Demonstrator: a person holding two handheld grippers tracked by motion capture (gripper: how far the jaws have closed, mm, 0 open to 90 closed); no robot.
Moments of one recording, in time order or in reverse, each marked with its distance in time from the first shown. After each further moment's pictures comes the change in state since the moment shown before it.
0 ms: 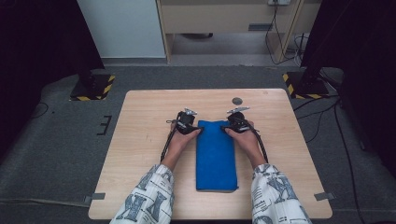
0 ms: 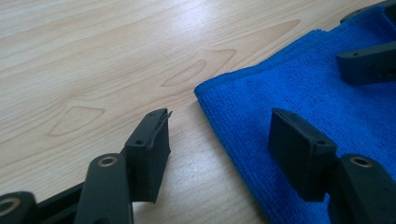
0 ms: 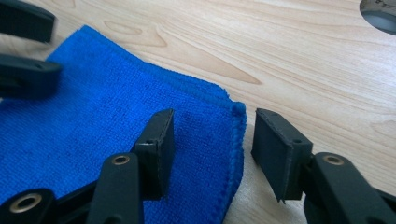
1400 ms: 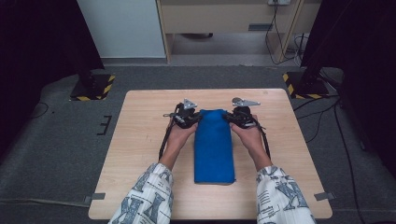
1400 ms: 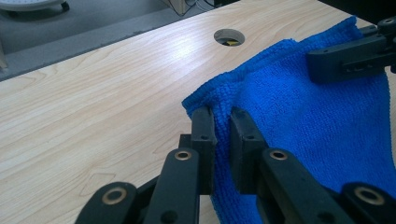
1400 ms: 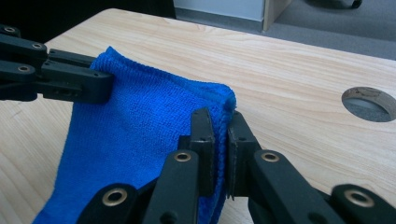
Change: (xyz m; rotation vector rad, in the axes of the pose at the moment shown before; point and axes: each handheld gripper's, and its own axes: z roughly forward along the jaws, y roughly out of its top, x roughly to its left) left arm -0.014 0.032 -0.054 -0.174 -0.040 0.075; right arm 0.008 0.024 -0.053 -0.233 0.103 0.017
